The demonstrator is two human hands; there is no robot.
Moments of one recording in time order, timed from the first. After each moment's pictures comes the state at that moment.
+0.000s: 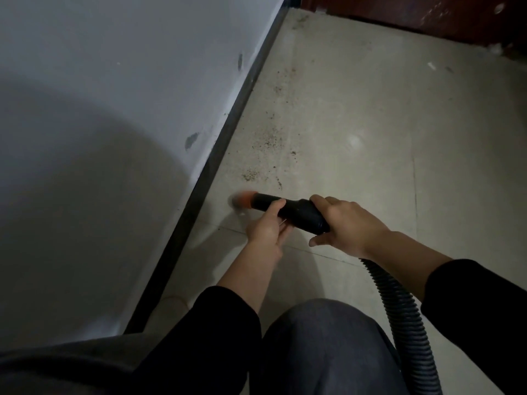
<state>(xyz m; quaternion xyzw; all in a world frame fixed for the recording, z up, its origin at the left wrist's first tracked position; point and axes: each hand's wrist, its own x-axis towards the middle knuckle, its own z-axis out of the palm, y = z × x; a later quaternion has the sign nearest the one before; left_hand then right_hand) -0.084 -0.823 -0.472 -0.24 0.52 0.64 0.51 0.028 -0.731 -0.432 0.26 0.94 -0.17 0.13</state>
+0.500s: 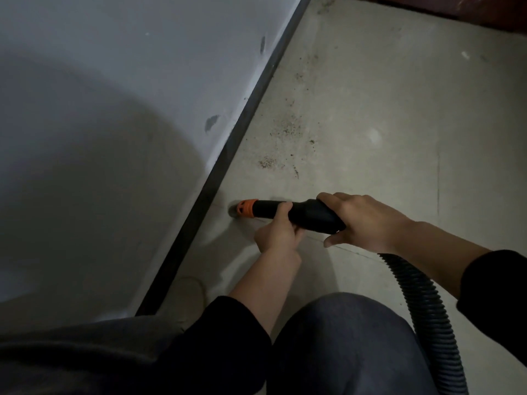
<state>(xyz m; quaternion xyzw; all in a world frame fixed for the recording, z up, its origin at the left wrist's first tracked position) -0.062 -0.853 -0.465 -0.32 0.51 0.67 0.44 0.029 -0.738 -0.430 0.17 0.96 -0.16 0.17</state>
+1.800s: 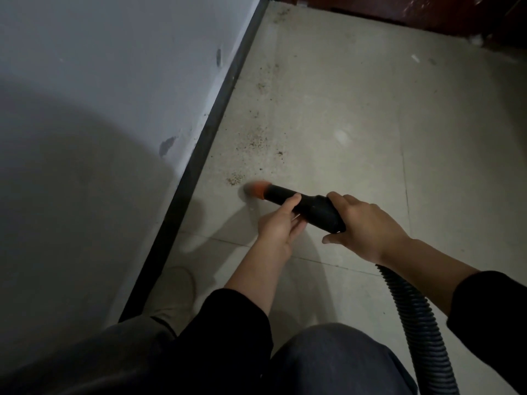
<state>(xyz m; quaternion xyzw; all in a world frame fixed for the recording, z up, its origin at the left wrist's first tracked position) -0.075 -0.779 -0.491 -0.16 0.51 0.62 0.57 0.054 -0.704 -0.446 0.33 0.93 -0.13 0.09</state>
